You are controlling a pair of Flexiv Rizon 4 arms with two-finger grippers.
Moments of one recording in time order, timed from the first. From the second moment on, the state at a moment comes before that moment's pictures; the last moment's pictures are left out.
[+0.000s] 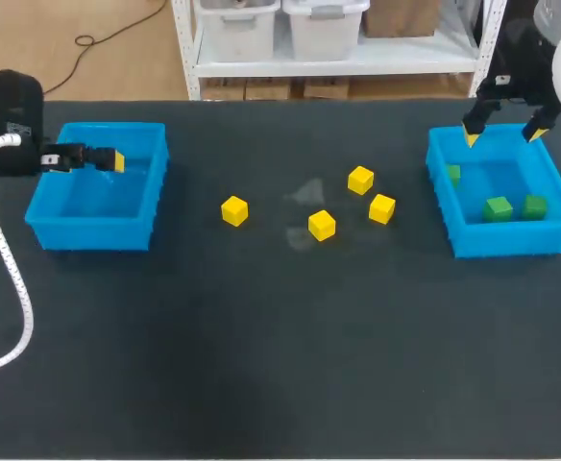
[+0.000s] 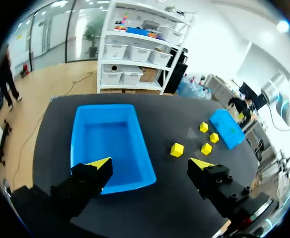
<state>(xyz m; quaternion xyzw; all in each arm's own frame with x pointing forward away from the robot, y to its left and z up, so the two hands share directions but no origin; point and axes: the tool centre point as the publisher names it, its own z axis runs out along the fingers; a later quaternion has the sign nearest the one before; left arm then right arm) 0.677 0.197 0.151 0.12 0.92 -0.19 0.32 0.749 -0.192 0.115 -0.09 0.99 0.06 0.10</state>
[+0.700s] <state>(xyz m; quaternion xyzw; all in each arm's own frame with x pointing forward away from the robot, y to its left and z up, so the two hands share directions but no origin) 0.695 0.078 0.132 0.32 0.92 -0.10 0.22 0.748 -0.193 0.115 -0.08 0.99 0.06 0.12</state>
